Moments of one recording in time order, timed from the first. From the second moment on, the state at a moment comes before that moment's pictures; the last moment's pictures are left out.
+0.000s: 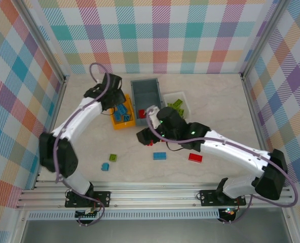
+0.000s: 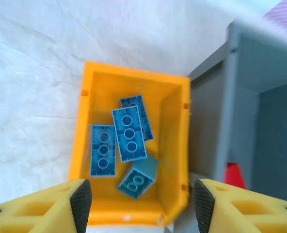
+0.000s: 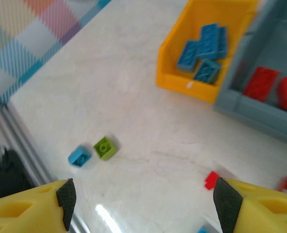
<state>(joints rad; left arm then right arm) -0.35 1.58 1.46 -0.76 -0.25 -0.71 1.02 1.37 1.18 -0.45 -0.04 0.31</state>
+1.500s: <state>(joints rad) -0.36 0.67 1.25 -1.21 -0.11 -0.91 1.18 2.14 1.59 -0.51 -0.04 0.00</state>
